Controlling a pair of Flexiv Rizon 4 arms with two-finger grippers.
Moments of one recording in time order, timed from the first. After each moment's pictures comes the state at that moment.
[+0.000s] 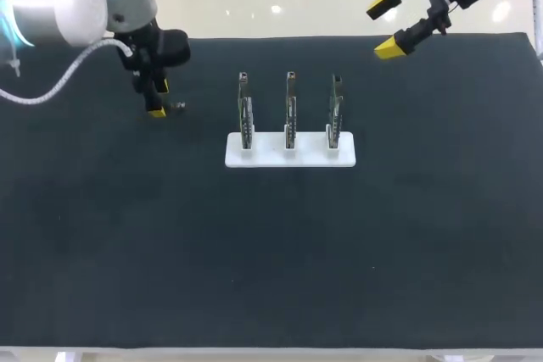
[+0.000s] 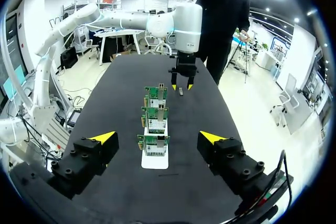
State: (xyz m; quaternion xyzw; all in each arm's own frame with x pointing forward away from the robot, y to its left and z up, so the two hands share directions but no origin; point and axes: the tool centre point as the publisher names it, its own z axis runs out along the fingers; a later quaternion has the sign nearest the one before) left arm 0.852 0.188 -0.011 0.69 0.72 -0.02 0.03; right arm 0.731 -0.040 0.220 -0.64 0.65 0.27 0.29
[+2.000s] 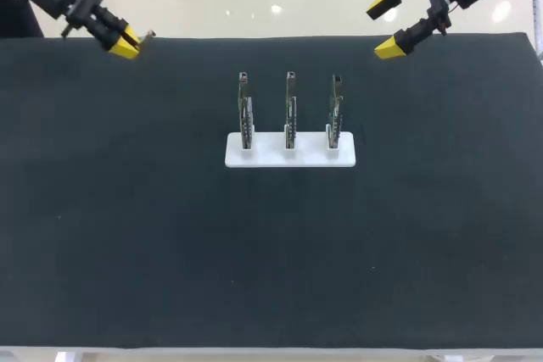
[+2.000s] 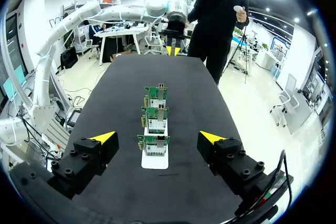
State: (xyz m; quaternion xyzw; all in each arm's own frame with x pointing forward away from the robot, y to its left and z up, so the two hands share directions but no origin) left arm 0.786 0.185 0.162 0.69 0.61 -0.30 0.23; right arm 0.731 -0.040 0.220 -0.64 0.65 0.27 0.29
